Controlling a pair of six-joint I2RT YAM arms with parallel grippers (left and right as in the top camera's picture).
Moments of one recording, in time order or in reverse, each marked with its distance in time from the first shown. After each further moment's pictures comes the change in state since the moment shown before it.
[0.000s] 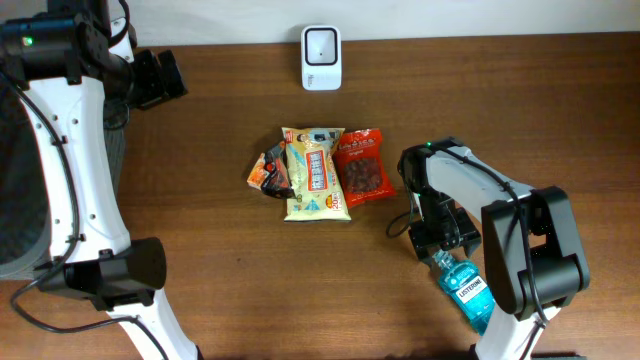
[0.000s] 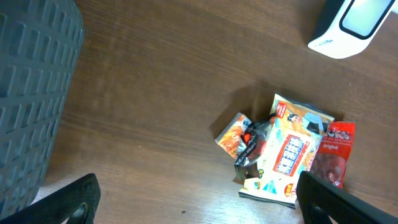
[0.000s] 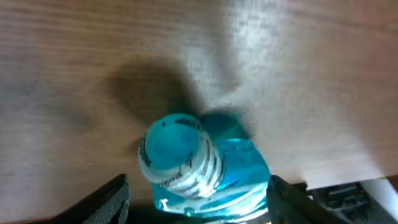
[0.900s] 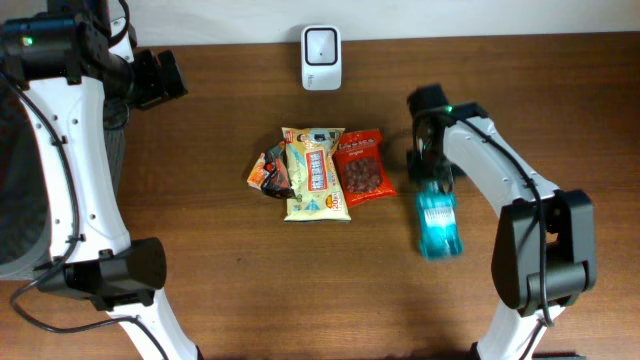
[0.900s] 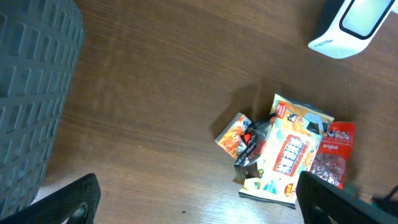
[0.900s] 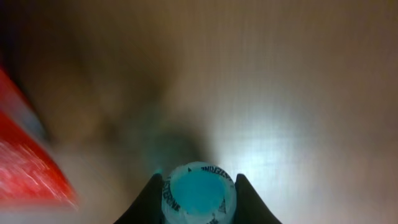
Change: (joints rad) left arm 0.000 0.000 0.000 0.000 0.000 0.000; right arm -0.068 0.003 0.275 0.386 0.008 0.050
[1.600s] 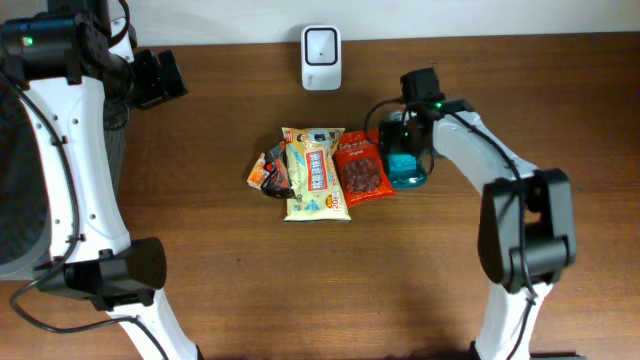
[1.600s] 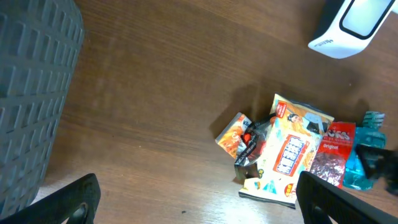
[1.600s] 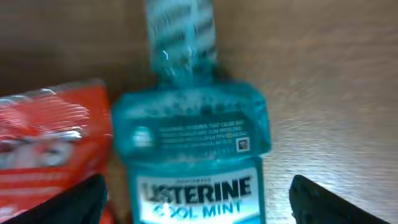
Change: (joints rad) left arm 0.000 0.000 0.000 0.000 0.000 0.000; right arm 0.000 0.139 0.037 0.290 -0.143 0.048
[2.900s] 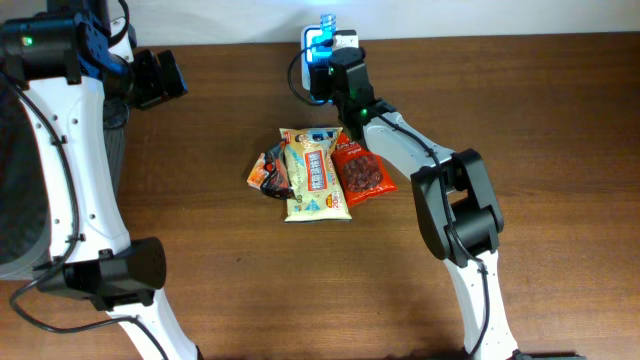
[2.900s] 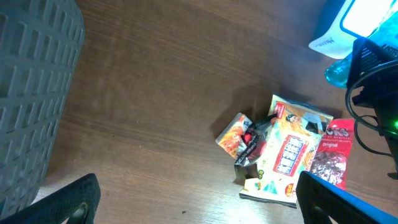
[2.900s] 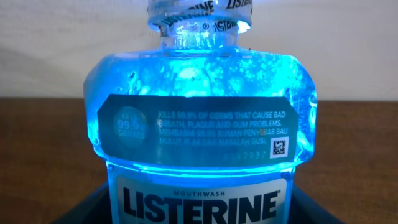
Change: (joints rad) left arm 0.000 0.000 0.000 0.000 0.000 0.000; right arm 0.213 0.297 0.285 0.820 0.101 0.040
